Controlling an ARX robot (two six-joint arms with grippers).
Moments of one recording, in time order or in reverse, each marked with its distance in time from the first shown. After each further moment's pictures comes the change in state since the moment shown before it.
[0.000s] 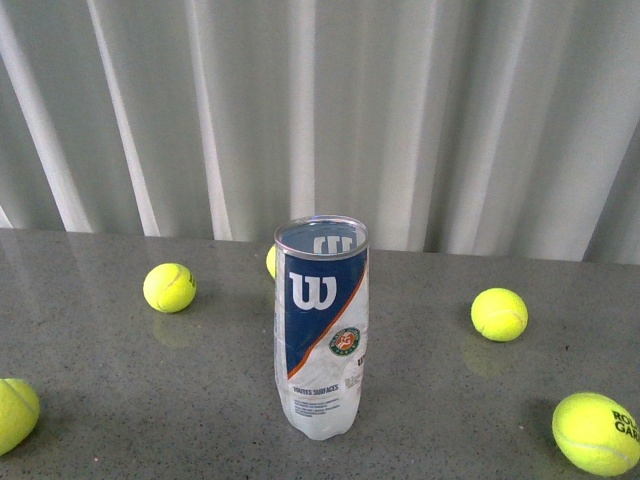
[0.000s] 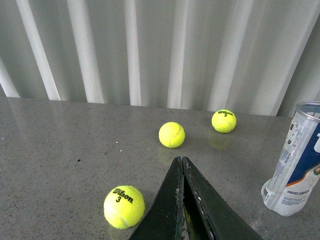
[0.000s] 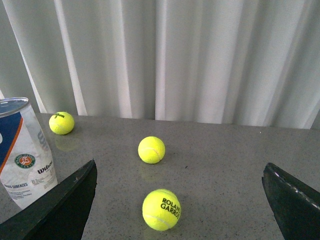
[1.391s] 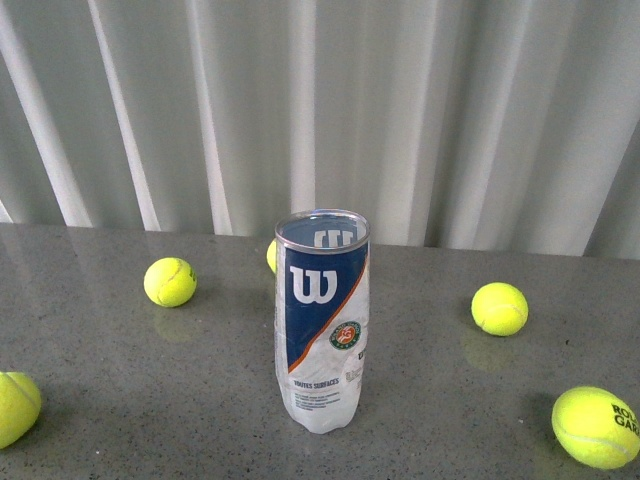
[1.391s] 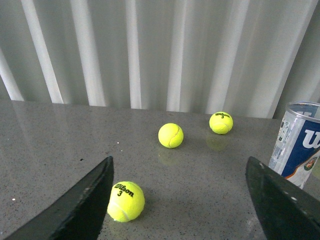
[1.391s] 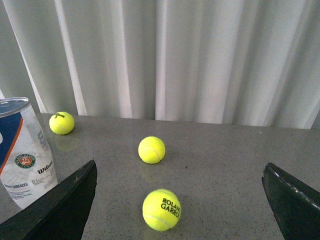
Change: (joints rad) left arm 0.000 -0.364 -0.012 -0.326 0.000 0.000; right arm 0.000 0.000 0.000 0.000 0.000 0.000
